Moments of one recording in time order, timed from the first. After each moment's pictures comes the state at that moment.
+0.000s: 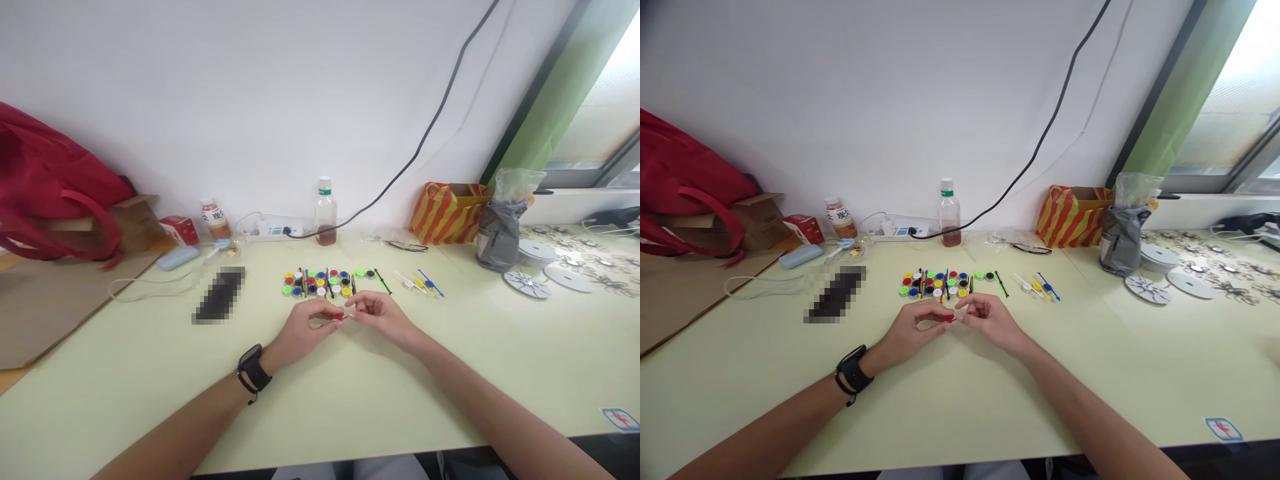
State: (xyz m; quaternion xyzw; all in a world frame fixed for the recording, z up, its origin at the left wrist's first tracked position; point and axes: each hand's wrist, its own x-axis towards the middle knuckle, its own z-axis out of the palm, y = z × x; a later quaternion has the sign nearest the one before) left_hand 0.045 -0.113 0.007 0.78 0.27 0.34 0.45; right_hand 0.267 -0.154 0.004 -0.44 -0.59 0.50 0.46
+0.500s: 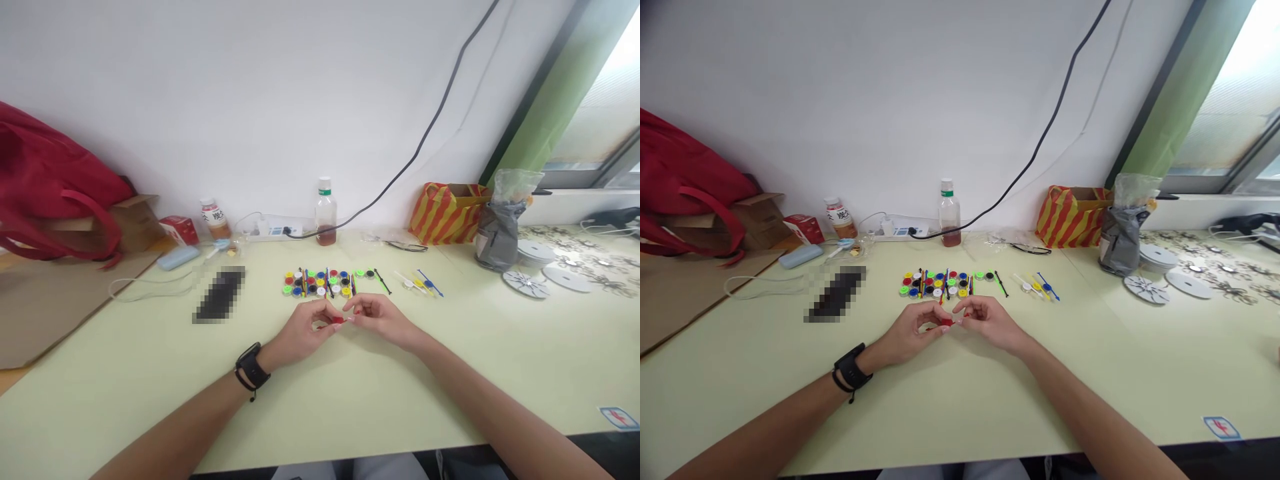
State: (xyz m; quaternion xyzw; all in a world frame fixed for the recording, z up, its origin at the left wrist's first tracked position) left_hand 0.042 -0.112 0.005 0.78 0.25 0.31 0.48; right_hand 0.269 -0.155 0.006 -0.41 -0.61 0.52 0.43
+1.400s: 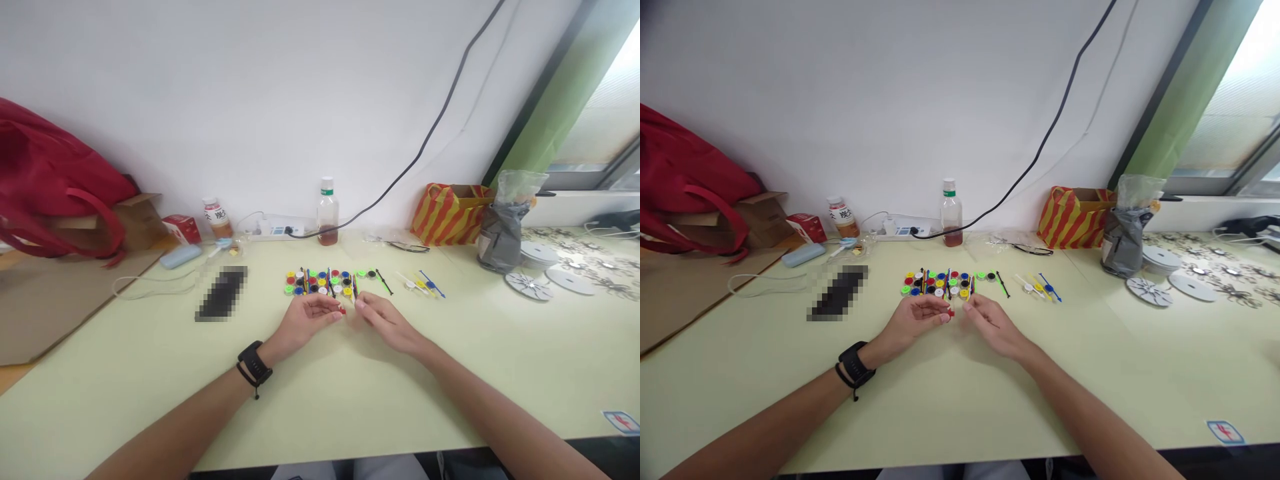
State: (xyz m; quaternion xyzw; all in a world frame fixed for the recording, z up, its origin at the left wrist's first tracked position) left_hand 0.044 -0.104 0.003 0.66 0.31 0.36 0.59; right_hand 0.266 -0.166 0.009 -0.44 -0.69 0.37 0.44
